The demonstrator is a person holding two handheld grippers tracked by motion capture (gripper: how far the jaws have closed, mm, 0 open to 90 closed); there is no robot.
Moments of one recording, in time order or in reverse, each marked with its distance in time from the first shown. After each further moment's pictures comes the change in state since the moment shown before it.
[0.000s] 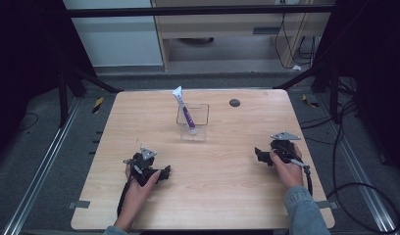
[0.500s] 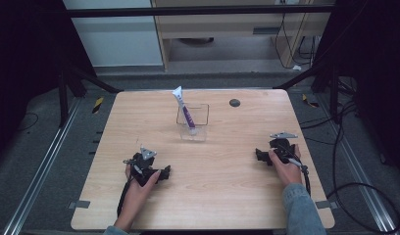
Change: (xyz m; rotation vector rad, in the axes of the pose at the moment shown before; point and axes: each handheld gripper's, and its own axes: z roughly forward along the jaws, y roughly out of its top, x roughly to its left) left arm 0.000 0.000 0.000 0.000 0.000 0.000; right arm -0.007 -0.007 0.021 0.097 -0.071 0.061
